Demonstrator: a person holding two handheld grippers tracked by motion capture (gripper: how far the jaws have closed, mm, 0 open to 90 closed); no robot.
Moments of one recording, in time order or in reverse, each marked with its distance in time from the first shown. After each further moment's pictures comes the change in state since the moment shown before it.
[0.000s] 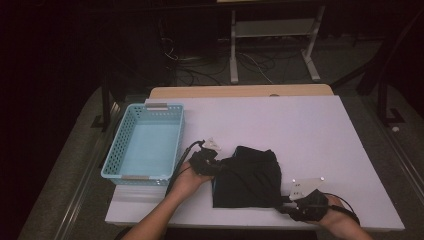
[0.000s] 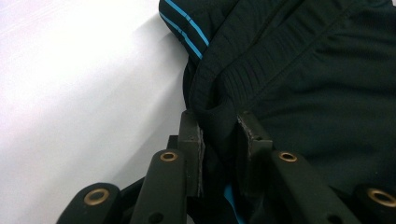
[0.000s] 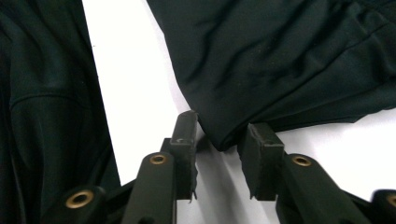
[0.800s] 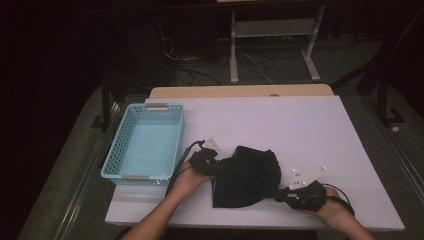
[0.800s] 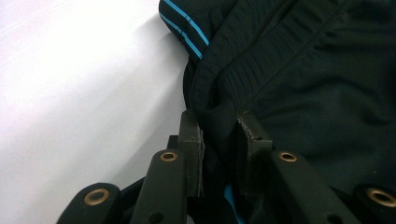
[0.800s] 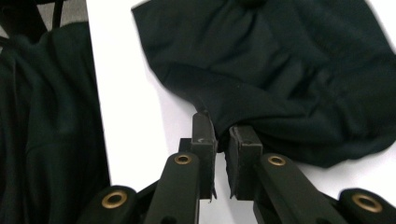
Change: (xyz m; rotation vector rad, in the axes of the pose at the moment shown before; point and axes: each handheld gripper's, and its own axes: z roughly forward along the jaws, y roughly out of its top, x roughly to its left) left arm 0.000 0.000 0.000 0.000 -0.002 0.001; right arm -0.011 0.023 -0.010 -0.100 0.028 0.004
